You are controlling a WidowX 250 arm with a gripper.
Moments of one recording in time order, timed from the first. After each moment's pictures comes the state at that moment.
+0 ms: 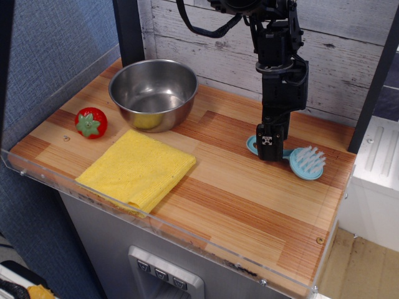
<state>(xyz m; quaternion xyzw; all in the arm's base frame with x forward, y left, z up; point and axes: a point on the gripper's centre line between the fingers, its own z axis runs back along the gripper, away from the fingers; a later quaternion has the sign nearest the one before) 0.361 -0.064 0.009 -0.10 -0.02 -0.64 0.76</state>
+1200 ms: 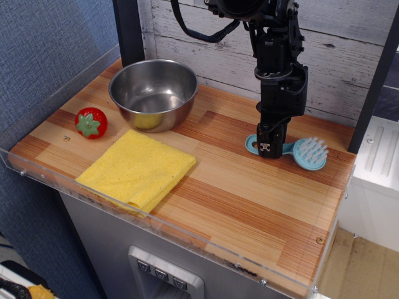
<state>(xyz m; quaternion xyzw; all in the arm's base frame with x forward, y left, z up) 0.354 -0.061 0.005 -0.07 -0.02 -0.63 0.77</state>
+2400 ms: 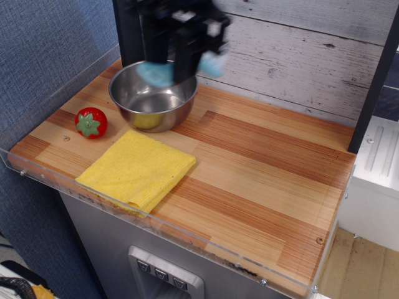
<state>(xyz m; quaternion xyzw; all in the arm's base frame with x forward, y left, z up) 0.257 0.017 0.162 0.06 0.00 -0.07 1.00</state>
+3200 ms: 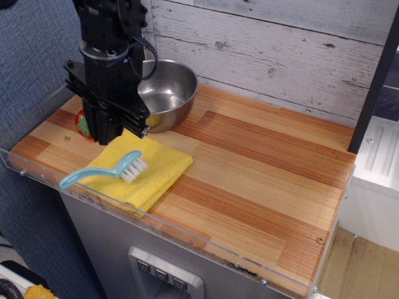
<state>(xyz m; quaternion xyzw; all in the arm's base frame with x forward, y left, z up) 0.235 0.080 0.084 0.11 -0.01 -0.08 0.99</state>
